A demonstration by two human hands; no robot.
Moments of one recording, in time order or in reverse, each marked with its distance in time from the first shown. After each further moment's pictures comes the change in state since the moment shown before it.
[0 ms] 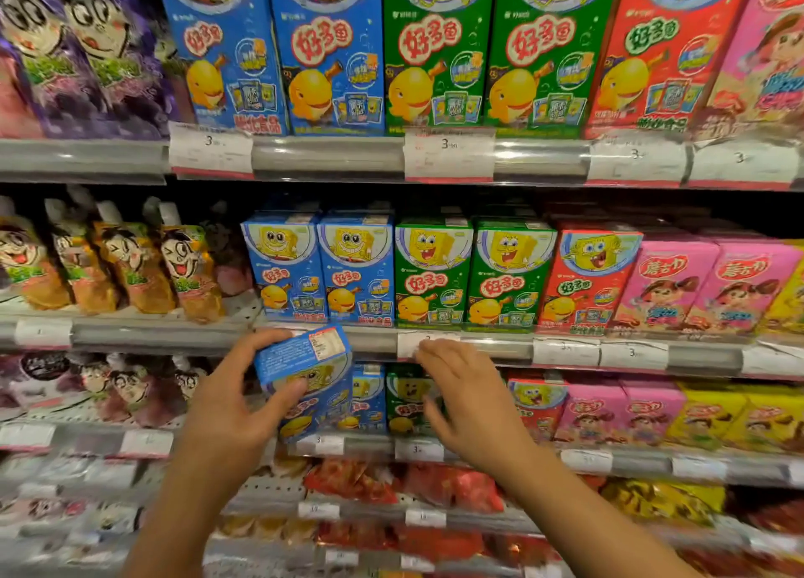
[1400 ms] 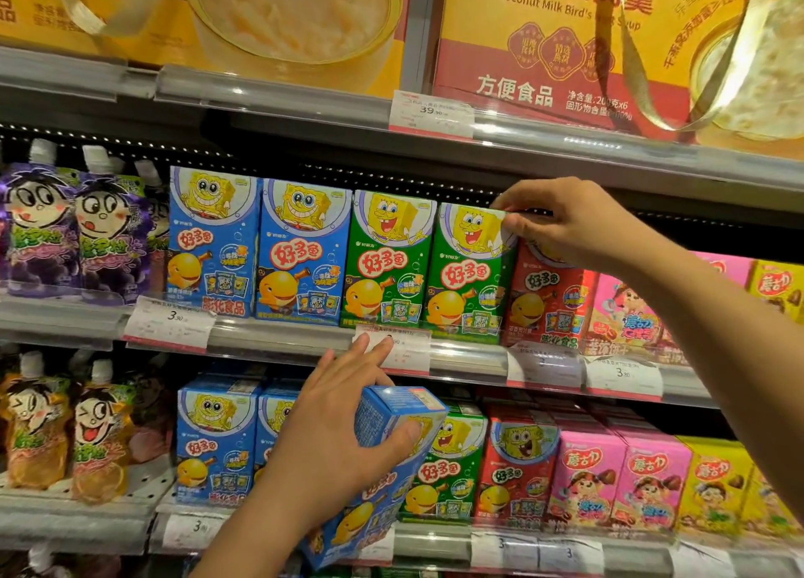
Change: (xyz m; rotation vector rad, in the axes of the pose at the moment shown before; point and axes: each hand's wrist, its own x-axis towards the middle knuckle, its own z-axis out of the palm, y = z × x) left_hand 0.115 0.139 0.080 0.093 -0.039 0.561; right_hand 0.172 0.070 -0.383 -0.177 0.254 -0.058
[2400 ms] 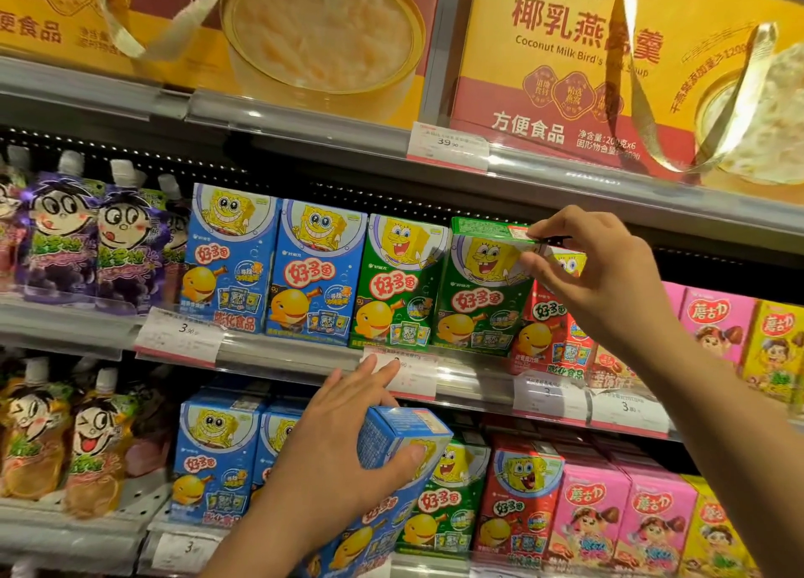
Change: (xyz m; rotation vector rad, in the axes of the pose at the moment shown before) left_hand 0.002 -0.002 -0.002 0.003 -0.007 -0.022; right_hand -0.042 -0.029 0.015 0.037 0.378 0.061
